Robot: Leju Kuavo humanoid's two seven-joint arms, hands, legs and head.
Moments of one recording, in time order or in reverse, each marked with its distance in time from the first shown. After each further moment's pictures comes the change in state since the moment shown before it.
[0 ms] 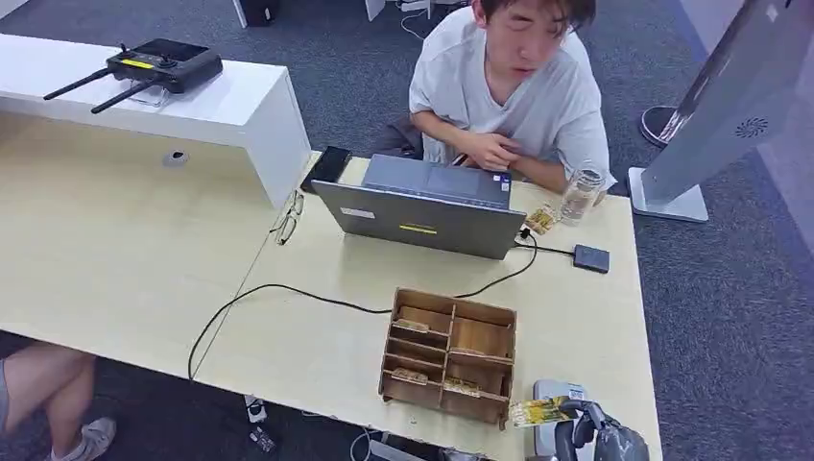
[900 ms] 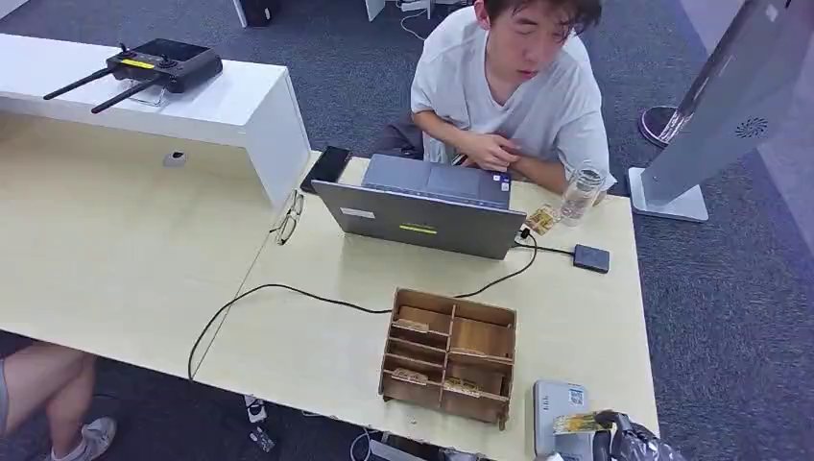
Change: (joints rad) left arm -0.002 0.001 0.007 -0.001 -0.014 0.017 0.020; right arm 0.009 0.145 -0.322 0.112 0.373 -0.001 -0.053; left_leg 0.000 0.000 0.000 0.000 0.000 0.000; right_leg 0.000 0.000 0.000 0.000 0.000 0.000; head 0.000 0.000
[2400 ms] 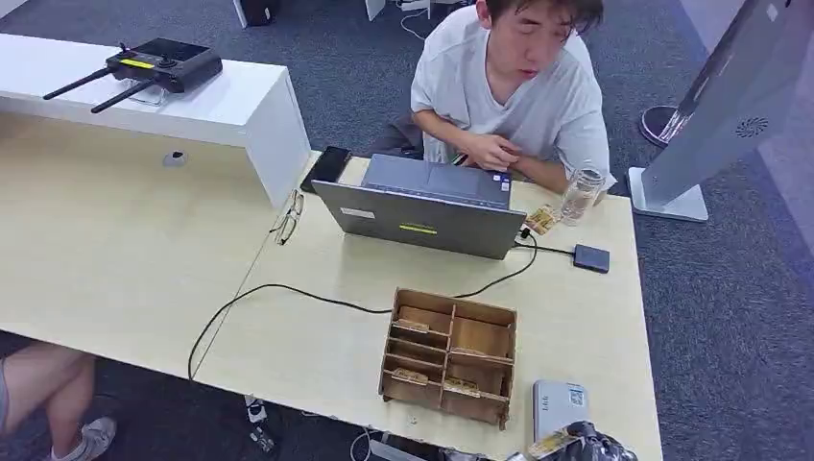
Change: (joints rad) left arm -0.003 0.006 0.000 0.000 -0.009 0.005 0.001; right arm 0.012 0.043 0.089 0.072 0.187 0.000 0.194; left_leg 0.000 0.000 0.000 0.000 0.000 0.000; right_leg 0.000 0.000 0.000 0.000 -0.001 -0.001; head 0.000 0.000
